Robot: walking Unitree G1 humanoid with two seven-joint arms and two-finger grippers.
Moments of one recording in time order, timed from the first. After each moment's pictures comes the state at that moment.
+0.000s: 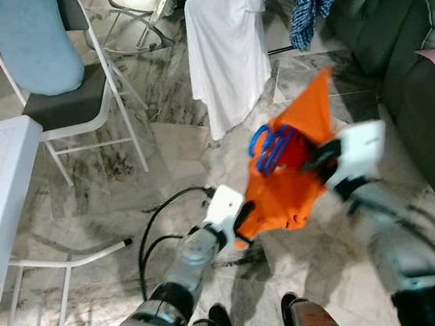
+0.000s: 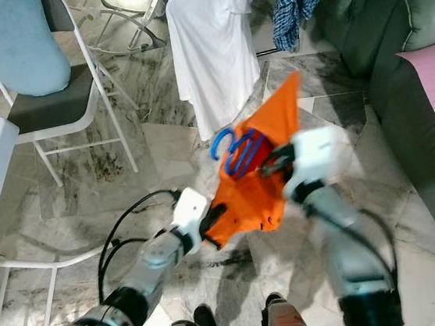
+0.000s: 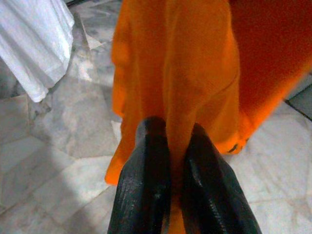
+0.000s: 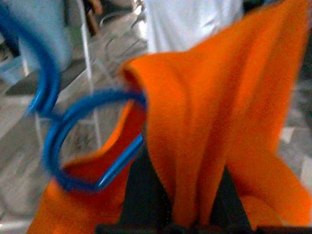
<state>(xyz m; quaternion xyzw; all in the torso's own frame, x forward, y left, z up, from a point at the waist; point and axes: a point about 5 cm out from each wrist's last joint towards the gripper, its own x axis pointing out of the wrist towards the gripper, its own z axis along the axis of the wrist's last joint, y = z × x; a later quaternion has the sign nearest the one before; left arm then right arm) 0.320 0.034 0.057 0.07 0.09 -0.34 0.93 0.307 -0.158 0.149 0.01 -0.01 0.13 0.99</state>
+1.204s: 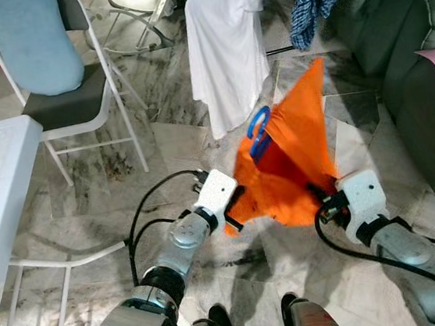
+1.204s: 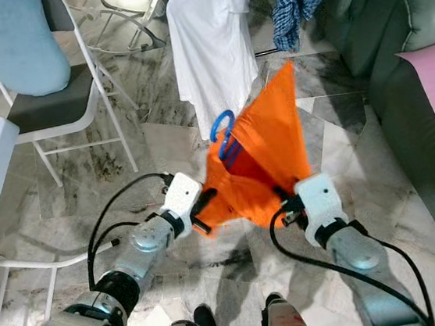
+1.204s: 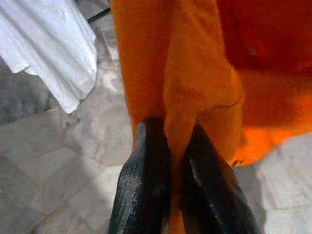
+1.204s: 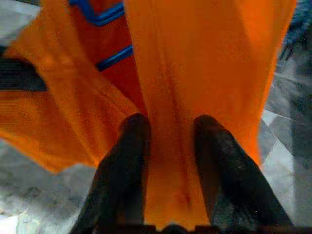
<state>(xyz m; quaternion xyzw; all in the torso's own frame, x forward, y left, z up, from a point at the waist) 0.340 0.051 0.076 0.12 0.07 -0.32 0.94 0.268 -0.191 0.112 -0.14 0.06 0.18 0.97</state>
